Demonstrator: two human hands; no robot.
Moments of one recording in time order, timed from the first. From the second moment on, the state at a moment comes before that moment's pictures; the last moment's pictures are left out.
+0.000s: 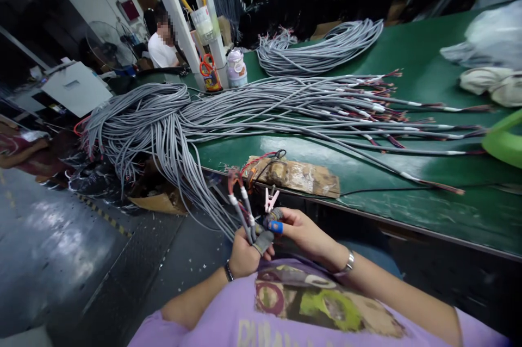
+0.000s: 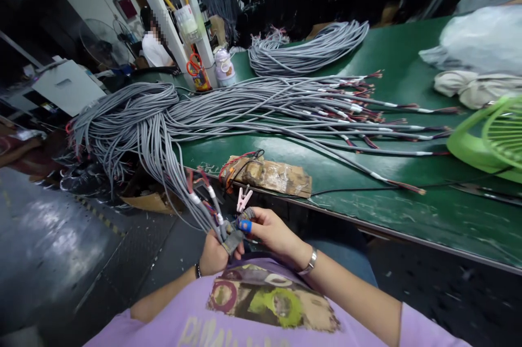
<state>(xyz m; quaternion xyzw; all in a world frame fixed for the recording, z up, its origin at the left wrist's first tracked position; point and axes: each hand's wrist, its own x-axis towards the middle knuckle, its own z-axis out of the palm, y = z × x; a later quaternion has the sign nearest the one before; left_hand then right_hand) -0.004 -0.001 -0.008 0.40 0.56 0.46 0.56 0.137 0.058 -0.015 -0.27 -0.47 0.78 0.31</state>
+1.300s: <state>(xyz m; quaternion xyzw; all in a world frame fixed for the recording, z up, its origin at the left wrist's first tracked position) -0.007 0.003 -0.018 0.36 0.56 0.48 0.57 0.133 0.052 -0.013 -0.34 -0.46 0.78 0.26</state>
